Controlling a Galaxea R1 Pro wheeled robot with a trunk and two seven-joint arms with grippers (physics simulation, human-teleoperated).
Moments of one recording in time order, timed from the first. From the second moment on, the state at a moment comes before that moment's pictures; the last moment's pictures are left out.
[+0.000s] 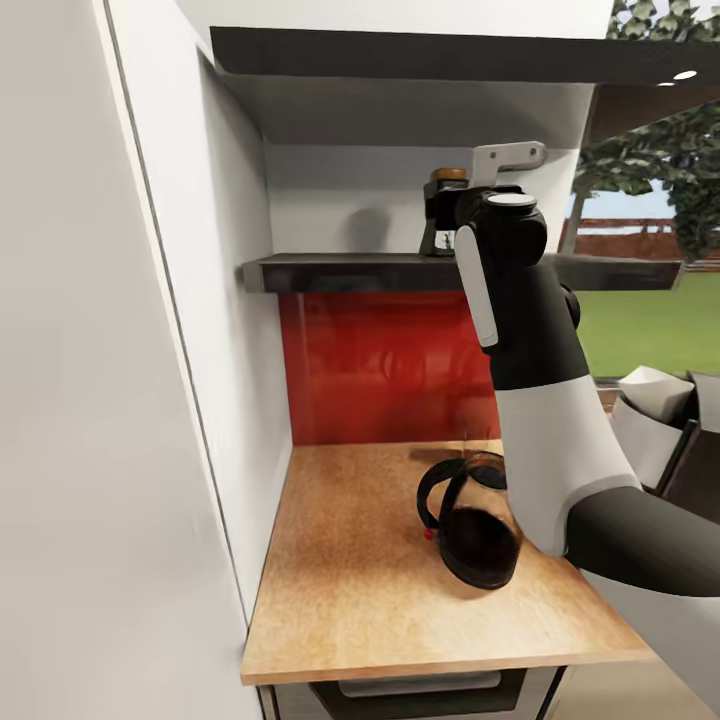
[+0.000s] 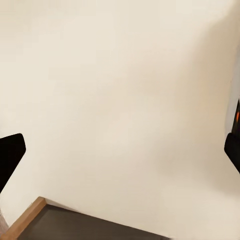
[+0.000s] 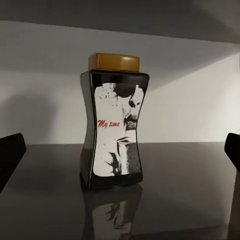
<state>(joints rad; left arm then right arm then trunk) 0.00 0.14 1.00 -0.12 -1.07 0.06 0.14 -1.39 0.17 0.18 -1.29 0.00 0.83 -0.36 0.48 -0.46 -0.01</state>
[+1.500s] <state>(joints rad) 0.06 0.14 0.97 -0.12 -1.07 0.10 0.14 -1.39 0.17 0.17 -1.29 0.00 0.83 -0.36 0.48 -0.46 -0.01</state>
